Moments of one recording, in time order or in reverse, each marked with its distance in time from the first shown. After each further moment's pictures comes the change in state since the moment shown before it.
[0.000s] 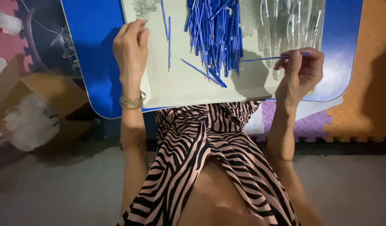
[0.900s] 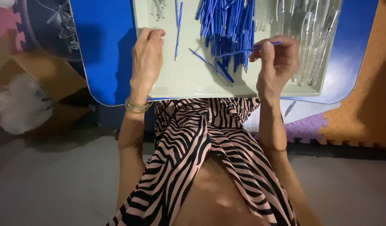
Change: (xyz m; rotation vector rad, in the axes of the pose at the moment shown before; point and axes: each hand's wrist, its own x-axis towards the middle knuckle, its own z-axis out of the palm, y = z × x) left_hand -0.041 0.031 -0.010 0.026 -0.239 -0.083; right_hand -0.009 -0.004 0.069 0.098 -0.242 -0.046
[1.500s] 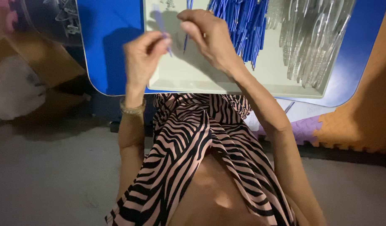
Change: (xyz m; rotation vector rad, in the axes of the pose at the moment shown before) left_hand -0.028 0.016 -0.044 -0.529 0.065 -0.042; right_hand 0.030 0.020 0.131 -0.143 -0.745 -0.087
